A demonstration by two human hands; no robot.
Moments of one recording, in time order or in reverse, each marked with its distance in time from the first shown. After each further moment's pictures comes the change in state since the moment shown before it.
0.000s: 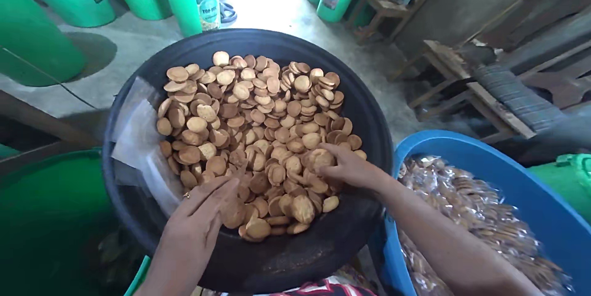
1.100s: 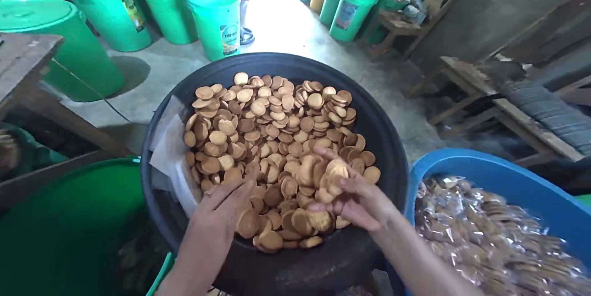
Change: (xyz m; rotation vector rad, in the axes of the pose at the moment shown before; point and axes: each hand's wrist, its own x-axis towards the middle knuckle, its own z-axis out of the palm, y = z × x) left_hand 0.013 -0.002 0.001 0.048 0.074 0.035; right_hand -0.021 -0.021 0.039 1.374 -0.237 -0.395
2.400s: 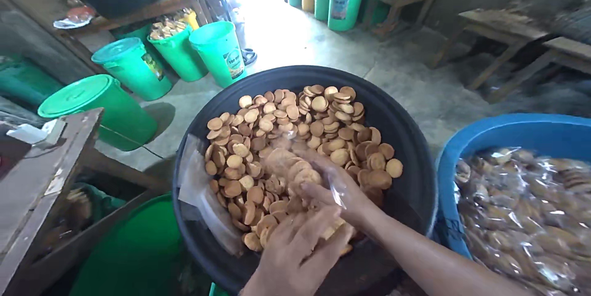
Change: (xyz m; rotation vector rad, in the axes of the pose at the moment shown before) left_hand 0.028 0.064 0.026 -0.226 0.067 0.432; right_hand 0.035 0.009 0.044 -0.836 0.271 -0.277
